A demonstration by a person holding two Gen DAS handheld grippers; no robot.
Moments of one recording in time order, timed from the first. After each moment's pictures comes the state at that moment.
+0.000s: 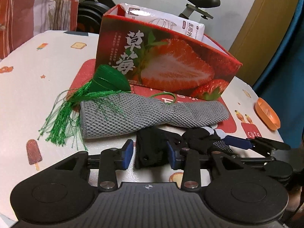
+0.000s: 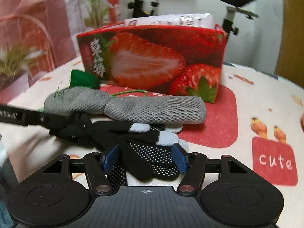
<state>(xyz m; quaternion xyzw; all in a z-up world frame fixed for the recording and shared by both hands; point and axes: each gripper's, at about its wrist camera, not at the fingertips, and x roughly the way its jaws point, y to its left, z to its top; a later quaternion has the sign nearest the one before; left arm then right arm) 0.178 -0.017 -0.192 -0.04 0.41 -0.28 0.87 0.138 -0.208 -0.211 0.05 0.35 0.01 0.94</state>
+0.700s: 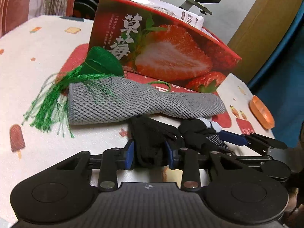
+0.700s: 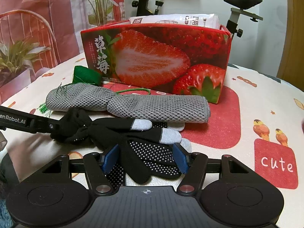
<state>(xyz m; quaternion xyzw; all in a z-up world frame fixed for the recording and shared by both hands) 0.182 -0.025 -0.212 -0.07 0.44 -0.30 0.85 0.141 -0.206 -0.211 0.04 0.35 0.02 0.93</state>
